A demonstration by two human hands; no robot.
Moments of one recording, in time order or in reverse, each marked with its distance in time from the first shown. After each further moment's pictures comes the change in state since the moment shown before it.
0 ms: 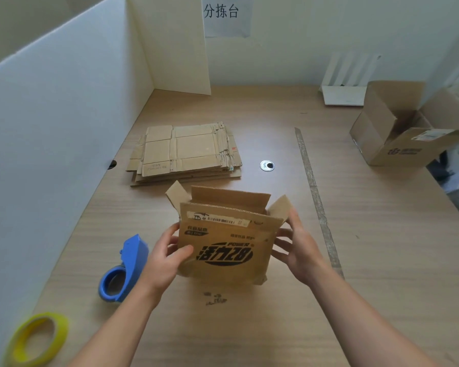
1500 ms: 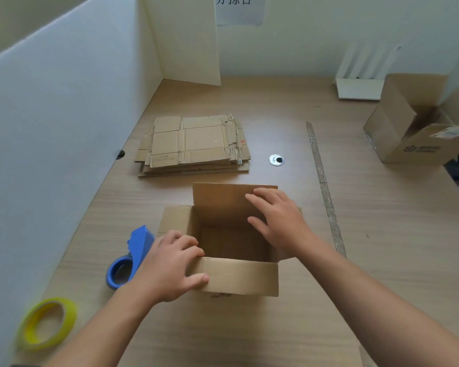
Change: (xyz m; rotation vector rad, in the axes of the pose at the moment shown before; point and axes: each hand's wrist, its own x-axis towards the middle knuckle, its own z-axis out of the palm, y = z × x) left_hand -0.013 0.010 -0.017 1.351 -0.259 0.416; right_hand 0.027 -0.019 0.030 -1.455 -0.104 -0.902
